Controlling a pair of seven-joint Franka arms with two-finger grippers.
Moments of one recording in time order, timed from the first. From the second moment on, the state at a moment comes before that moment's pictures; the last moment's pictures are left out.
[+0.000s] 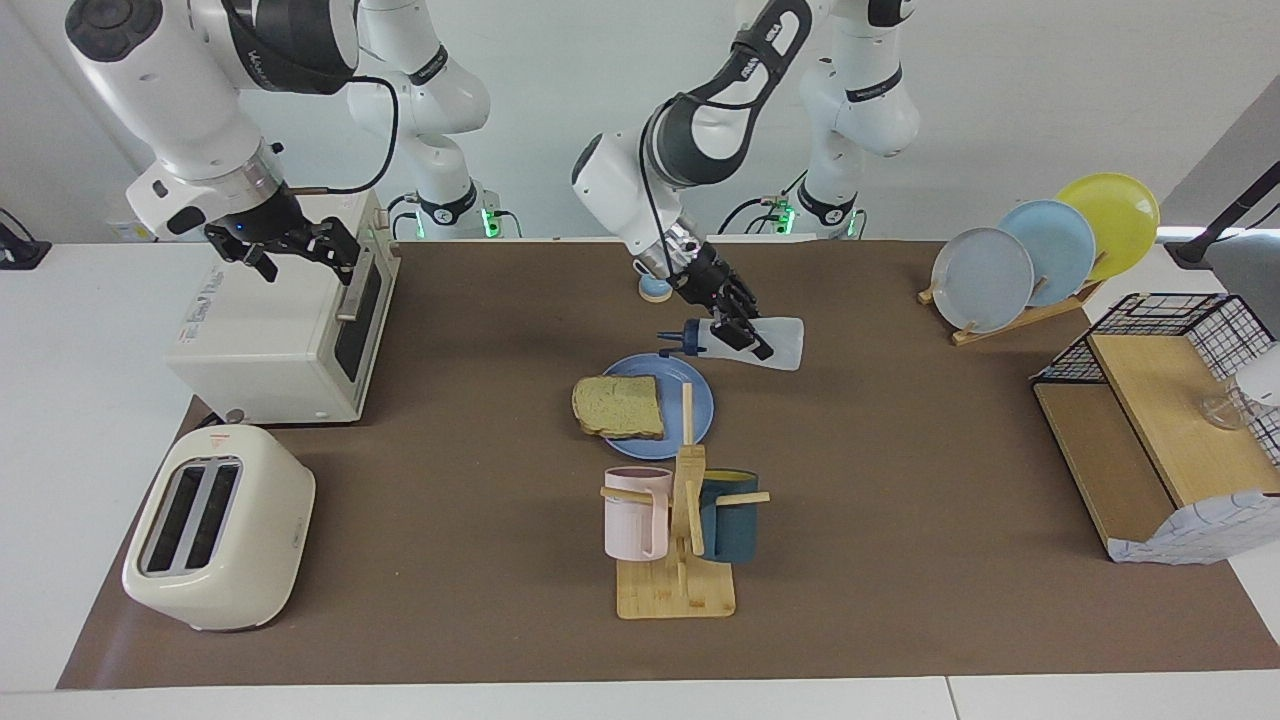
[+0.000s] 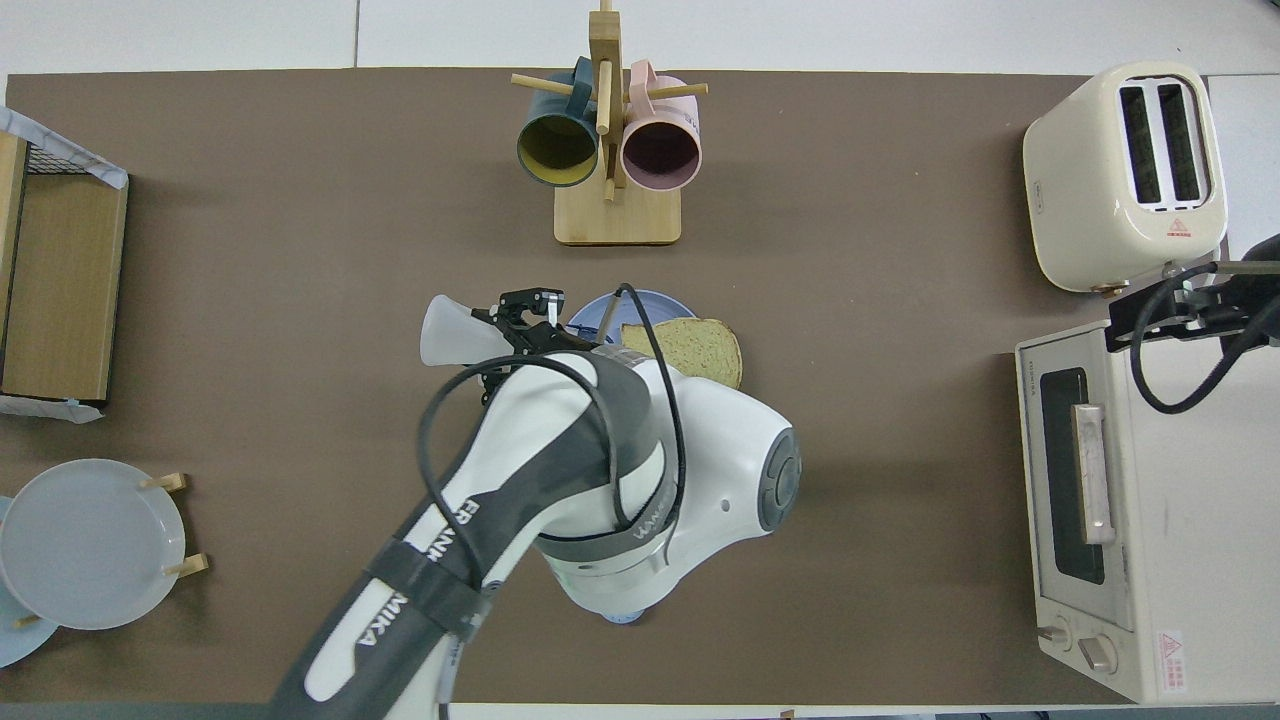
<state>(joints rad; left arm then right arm) -1.06 0.33 0.20 -1.71 0.85 1.62 0.67 0.00 -0.01 -0.04 -1.64 -0.02 1.50 0.03</state>
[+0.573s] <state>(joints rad) -1.14 0.54 0.20 -1.63 1.09 1.39 0.65 0.00 0.00 -0.04 -1.64 -0.02 1.50 0.02</state>
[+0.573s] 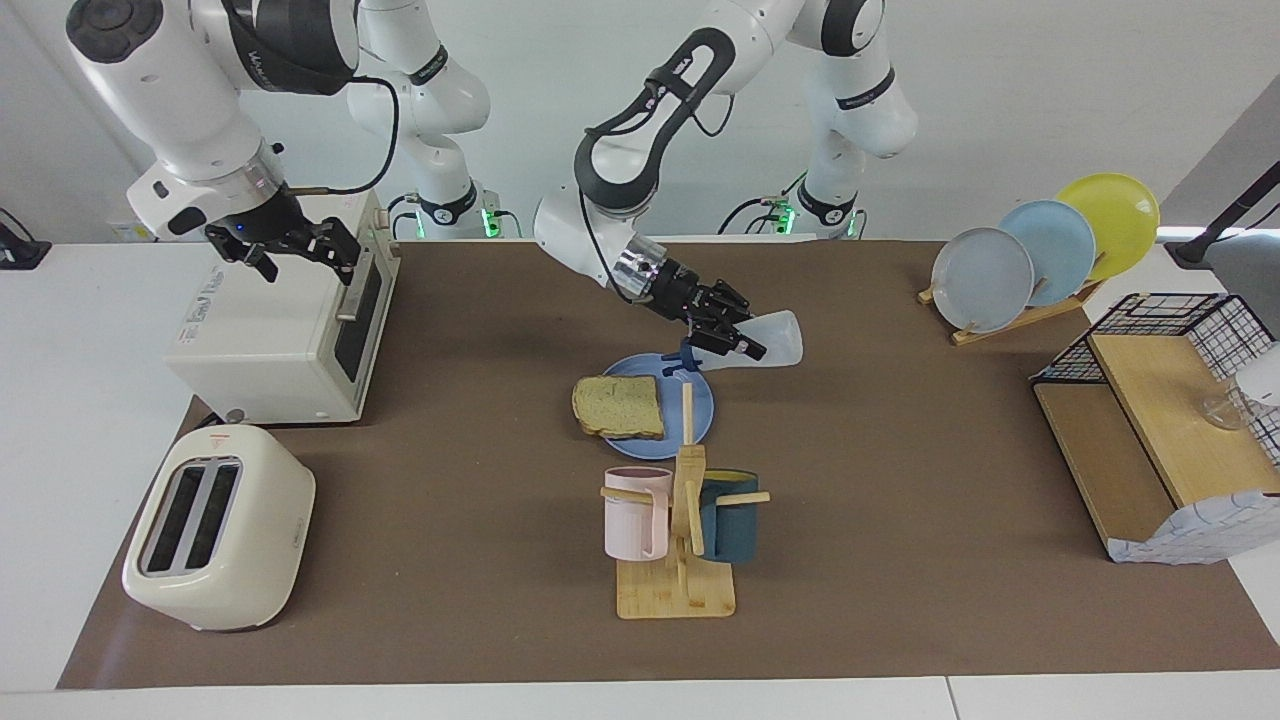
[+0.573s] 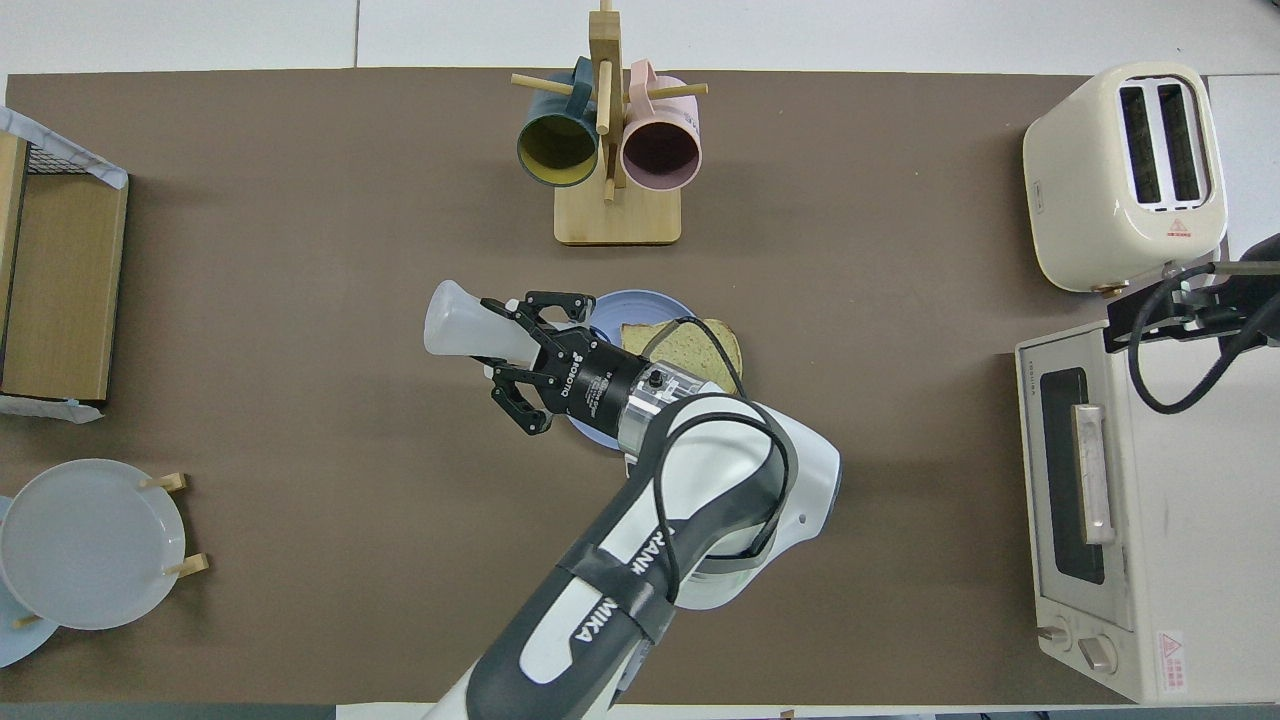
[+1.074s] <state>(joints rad) -1.17 0.73 0.21 -1.51 1.29 1.20 0.63 0.00 0.00 -0.04 -1.64 -0.02 1.50 -0.01</state>
